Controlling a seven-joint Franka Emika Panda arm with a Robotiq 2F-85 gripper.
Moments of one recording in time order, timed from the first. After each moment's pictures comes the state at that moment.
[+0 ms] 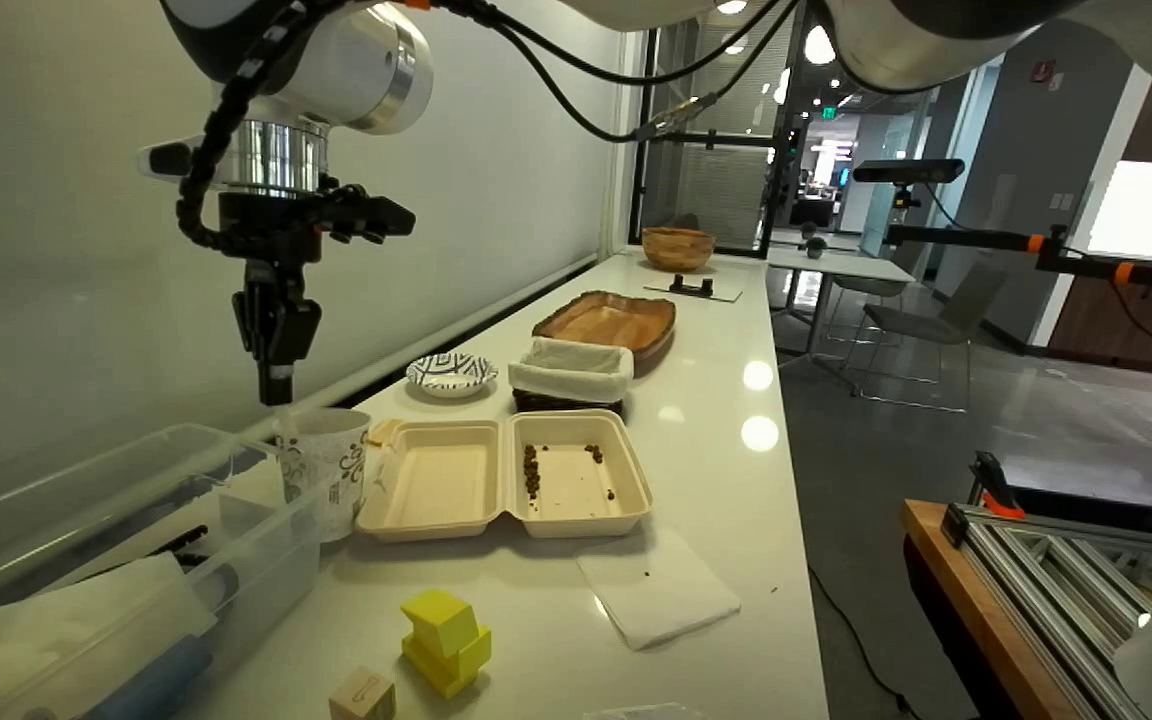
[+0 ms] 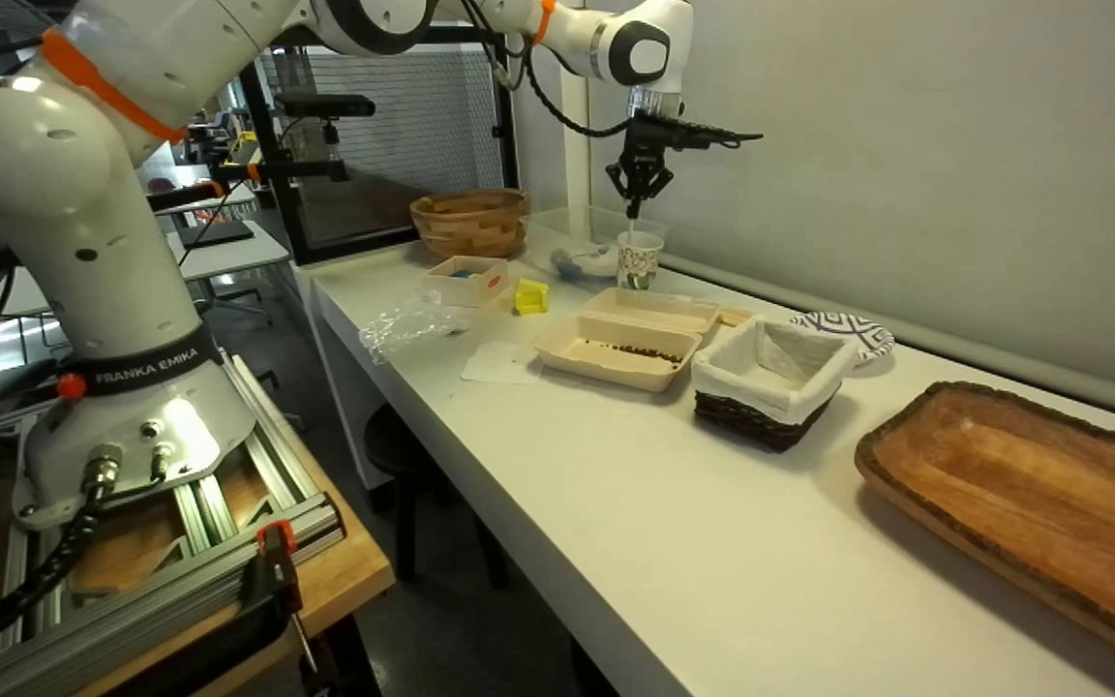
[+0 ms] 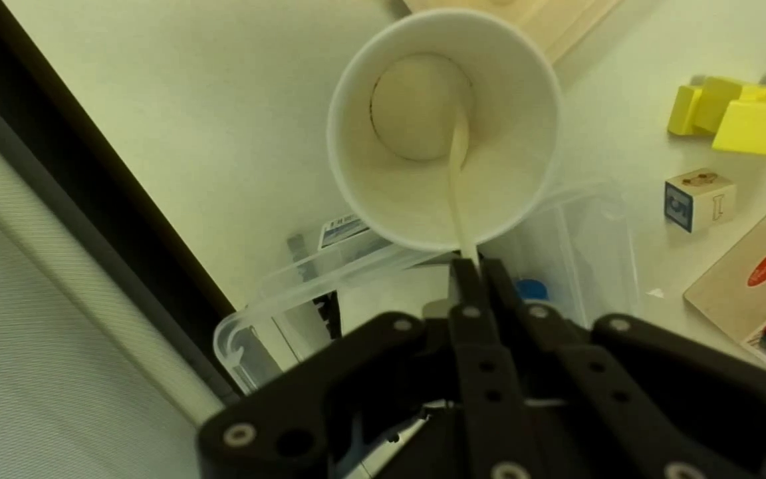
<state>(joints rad) -0.13 0.92 0.06 -0.98 0.12 1.86 -1.19</state>
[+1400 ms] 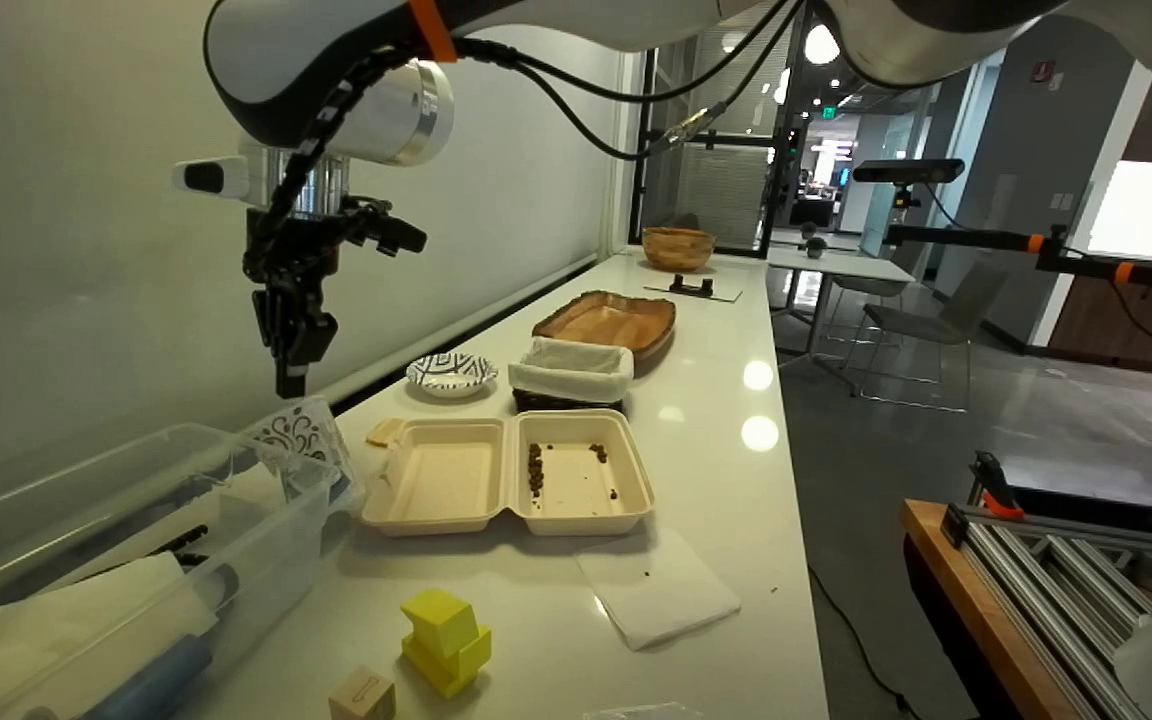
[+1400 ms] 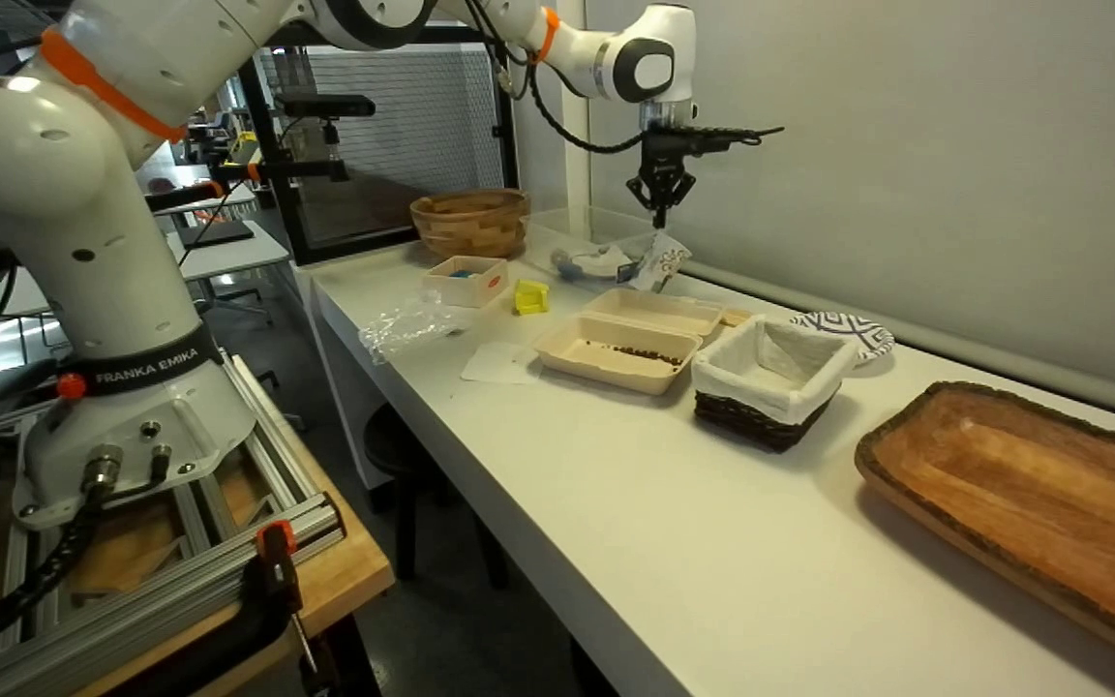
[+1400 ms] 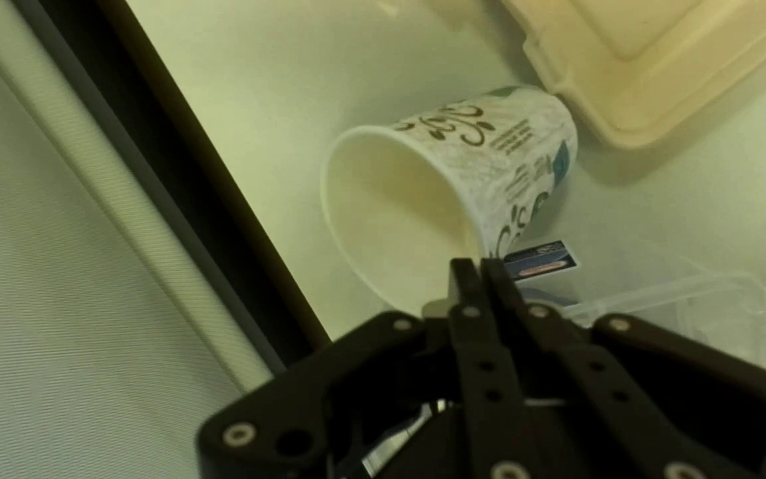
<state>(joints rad) -0.16 0.91 0.06 -1.07 0.04 2.08 -1.21</state>
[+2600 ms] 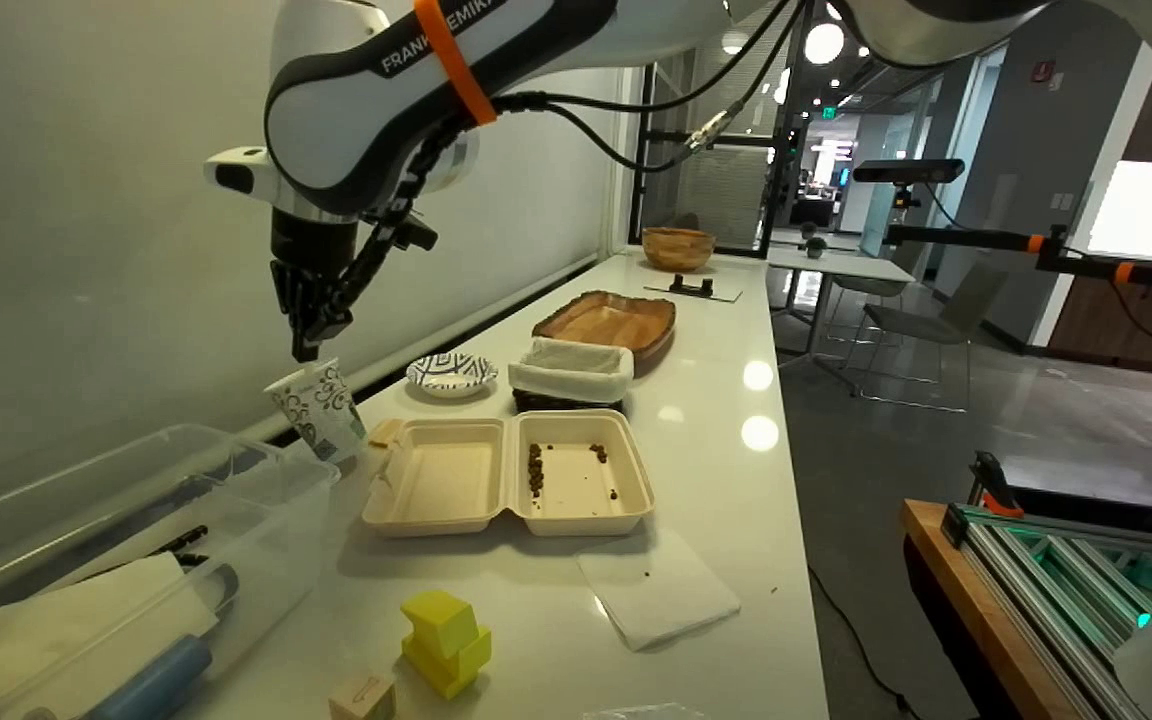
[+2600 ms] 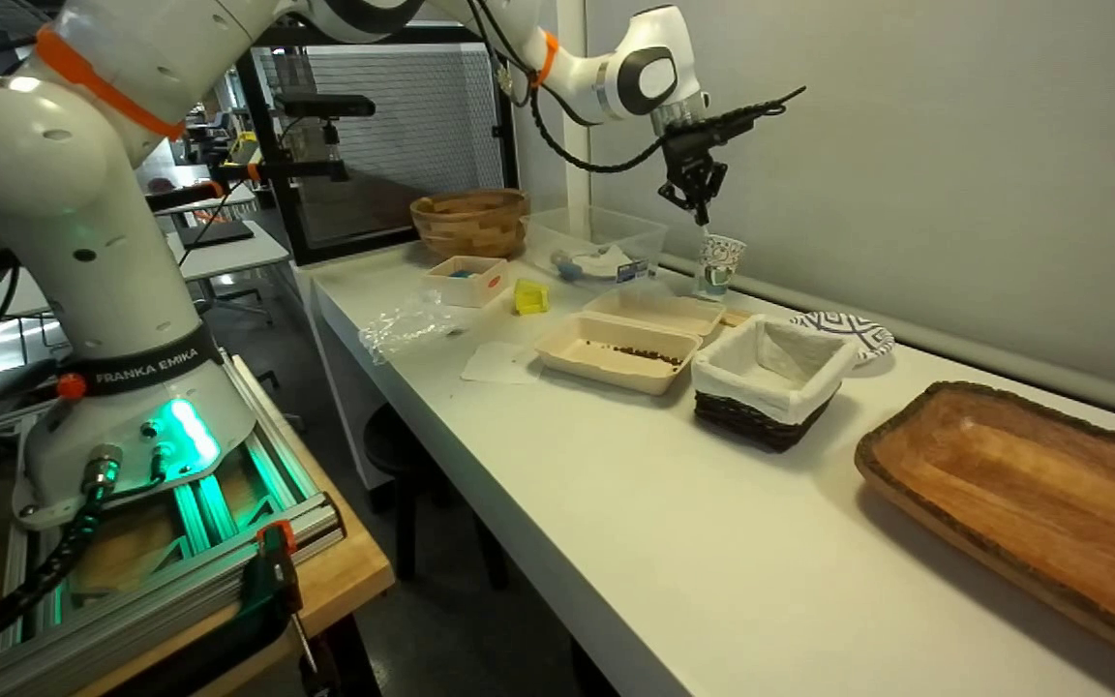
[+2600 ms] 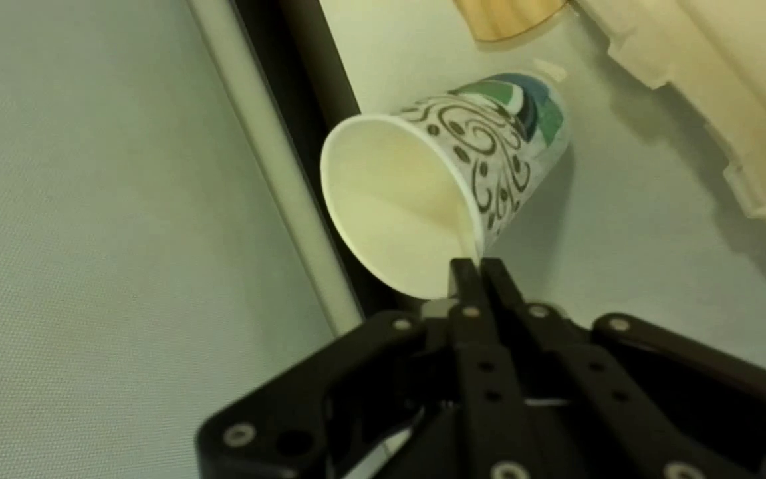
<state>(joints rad) -0.14 0.87 -0.02 -1.19 -0.13 2.40 -1.17</state>
